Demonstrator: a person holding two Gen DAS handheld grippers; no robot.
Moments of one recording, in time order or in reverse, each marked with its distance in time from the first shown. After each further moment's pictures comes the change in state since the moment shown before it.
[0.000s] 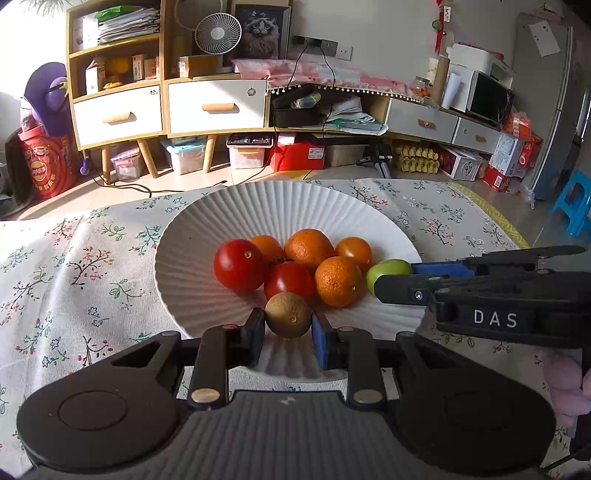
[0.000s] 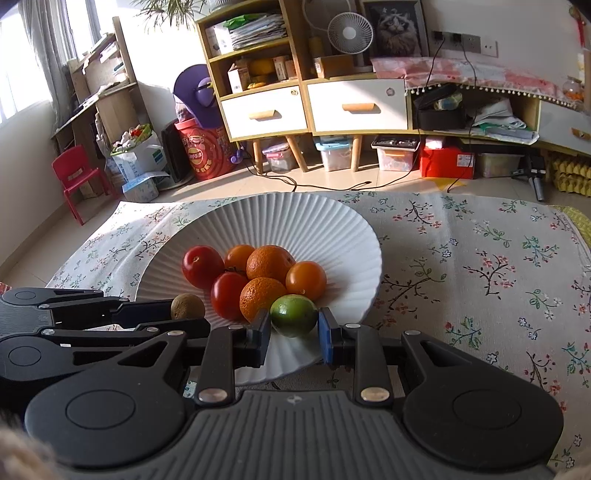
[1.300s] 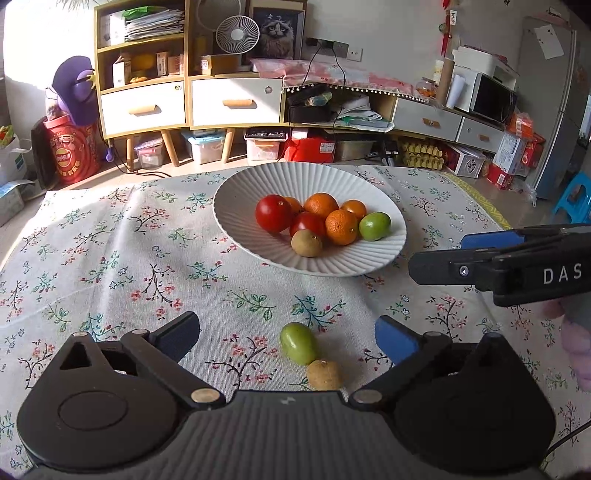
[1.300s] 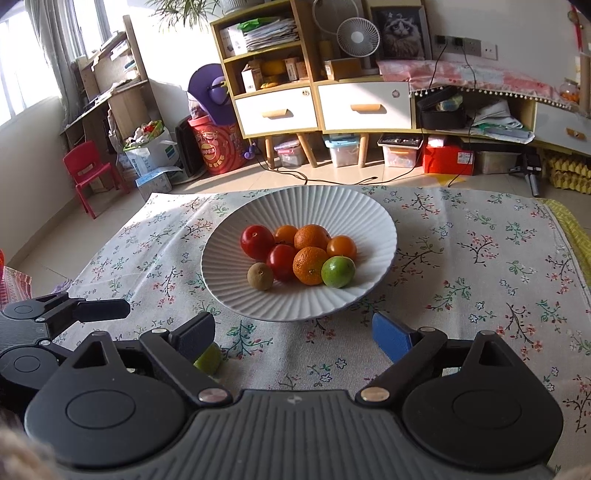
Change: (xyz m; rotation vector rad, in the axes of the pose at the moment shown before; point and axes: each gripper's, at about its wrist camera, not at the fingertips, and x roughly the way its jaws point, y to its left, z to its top) left arm -0.071 0.009 -0.039 -0.028 0.019 0.033; right arm -0.050 0.030 -0.016 0.006 0.023 0.010
